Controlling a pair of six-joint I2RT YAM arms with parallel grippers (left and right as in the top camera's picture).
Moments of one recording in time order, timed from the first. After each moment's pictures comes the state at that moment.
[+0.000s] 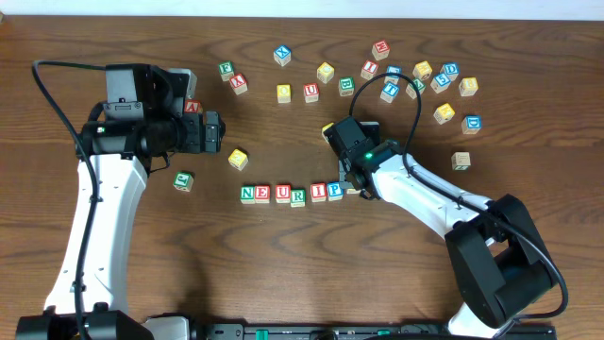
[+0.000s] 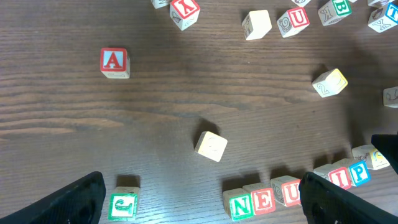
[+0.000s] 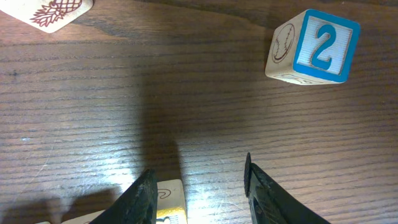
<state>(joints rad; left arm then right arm) 0.05 1.45 1.25 -0.81 0.29 0.07 0.58 1.83 1.12 -0.58 0.30 0.55</state>
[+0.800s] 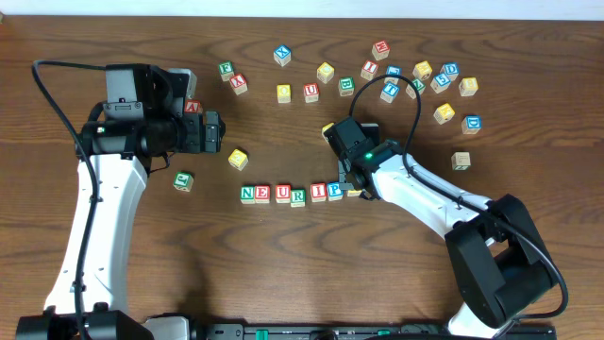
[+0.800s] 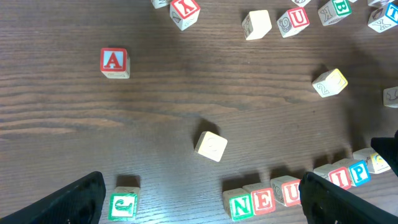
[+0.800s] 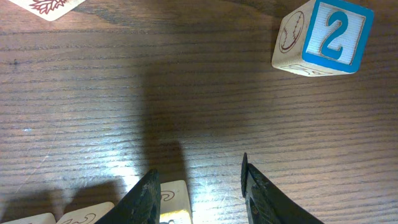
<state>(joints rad) 0.05 1.45 1.25 -0.81 0.29 0.07 0.58 1.83 1.12 -0.59 0.28 0.55</state>
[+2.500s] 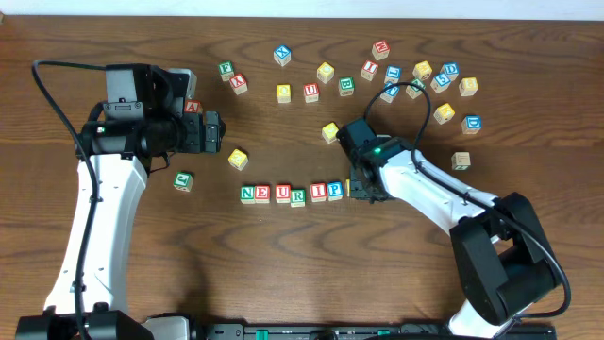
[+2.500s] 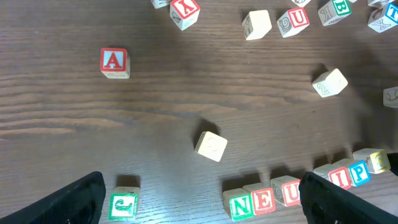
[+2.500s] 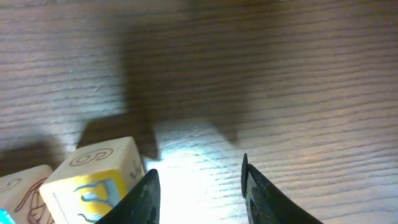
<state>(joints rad) 0.05 1.45 1.25 -0.81 0.29 0.07 0.53 1.83 1.11 -0.74 0.21 0.57</state>
